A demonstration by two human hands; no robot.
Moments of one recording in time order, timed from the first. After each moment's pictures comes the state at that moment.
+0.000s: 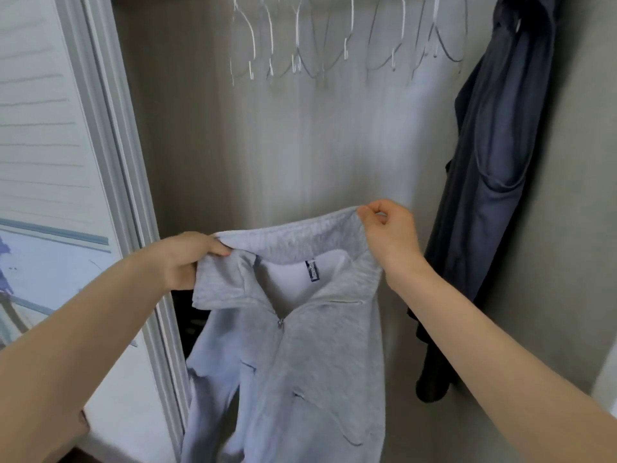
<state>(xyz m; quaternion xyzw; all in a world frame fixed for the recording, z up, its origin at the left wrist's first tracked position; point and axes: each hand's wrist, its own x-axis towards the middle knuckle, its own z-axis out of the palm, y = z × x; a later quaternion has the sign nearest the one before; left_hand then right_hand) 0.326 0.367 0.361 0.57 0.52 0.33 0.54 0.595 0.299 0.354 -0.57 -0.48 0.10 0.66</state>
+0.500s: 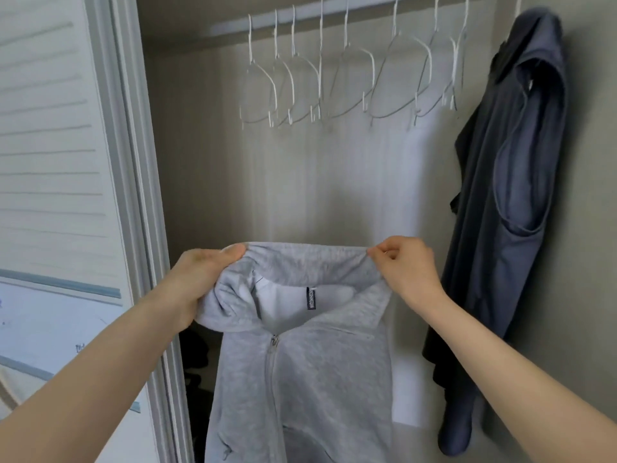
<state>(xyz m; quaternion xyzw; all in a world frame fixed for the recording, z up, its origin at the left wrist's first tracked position) 0.302 0.387 0.377 0.59 0.42 0.47 0.50 0.600 0.331 0.362 -0.66 -0.53 -0.05 0.53</state>
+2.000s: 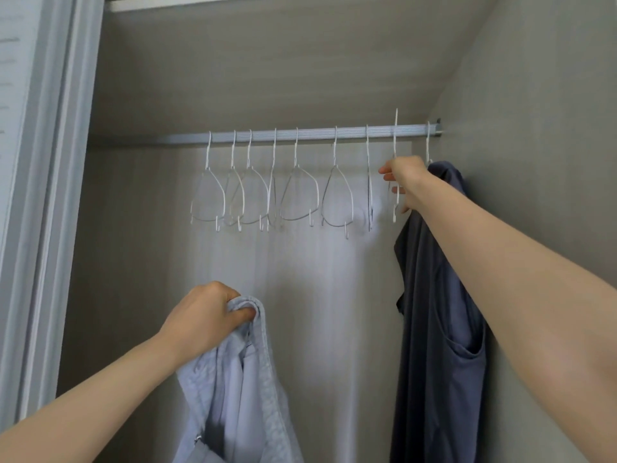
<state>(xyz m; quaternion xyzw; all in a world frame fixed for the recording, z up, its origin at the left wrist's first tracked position) 0.397 0.445 0.467 0.83 0.35 0.42 0.01 0.683 0.332 0.670 -0.61 -0.42 0.04 0.67</state>
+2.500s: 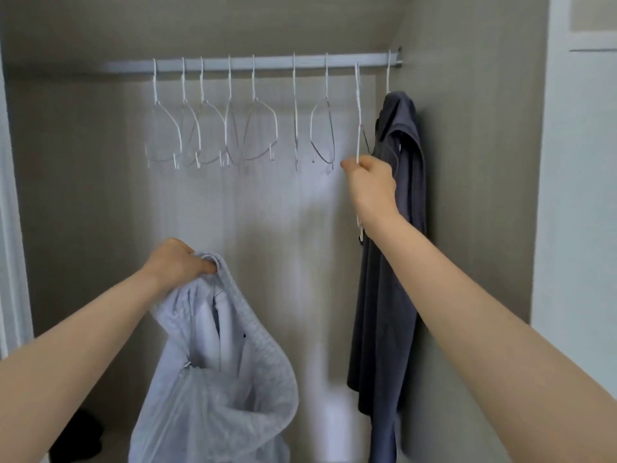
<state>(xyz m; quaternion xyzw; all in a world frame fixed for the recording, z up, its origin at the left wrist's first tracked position) 0.405 0.460 0.444 0.76 0.47 0.38 0.23 0.632 0.285 0.524 -0.56 -0.42 -0.10 0.71</state>
